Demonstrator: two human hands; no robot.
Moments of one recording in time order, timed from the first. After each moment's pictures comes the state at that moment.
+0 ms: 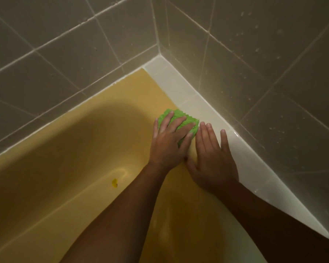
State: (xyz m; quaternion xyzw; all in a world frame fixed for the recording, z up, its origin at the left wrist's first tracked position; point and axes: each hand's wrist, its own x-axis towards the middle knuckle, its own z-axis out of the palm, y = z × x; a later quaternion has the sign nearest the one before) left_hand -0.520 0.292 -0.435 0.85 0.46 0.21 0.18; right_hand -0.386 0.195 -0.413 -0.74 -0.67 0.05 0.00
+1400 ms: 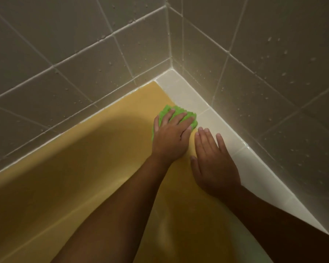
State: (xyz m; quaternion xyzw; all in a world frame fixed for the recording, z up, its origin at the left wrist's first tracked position) left_hand -0.525 0.359 -0.417 0.85 0.48 0.15 0.15; right_hand -0.394 0.239 -0.423 -0.70 -0.71 0.05 0.03
